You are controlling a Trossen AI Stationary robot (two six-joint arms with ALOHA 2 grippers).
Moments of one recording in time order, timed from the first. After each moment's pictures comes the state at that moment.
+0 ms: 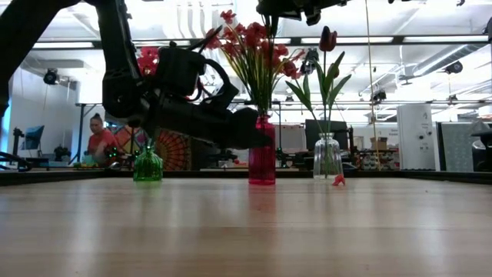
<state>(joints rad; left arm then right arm) 0.12 2.04 0.72 1.14 -0.38 -0.01 0.05 1.37 0.93 0.42 0.41 -0.29</state>
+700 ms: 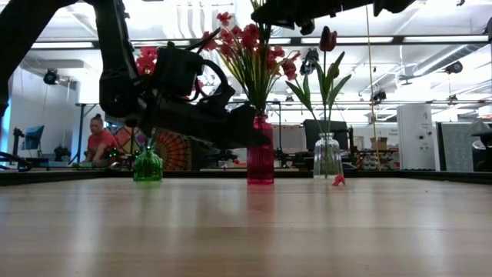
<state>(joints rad) 0.12 2.04 0.70 1.13 -0.38 -0.08 -0.03 1.42 0.93 0.52 0.37 -0.25</state>
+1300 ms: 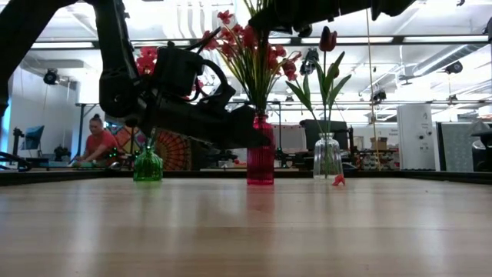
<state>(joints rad) 0.12 2.04 0.70 1.13 -0.38 -0.07 -0.03 1.44 0.93 0.51 0.36 -0.27</state>
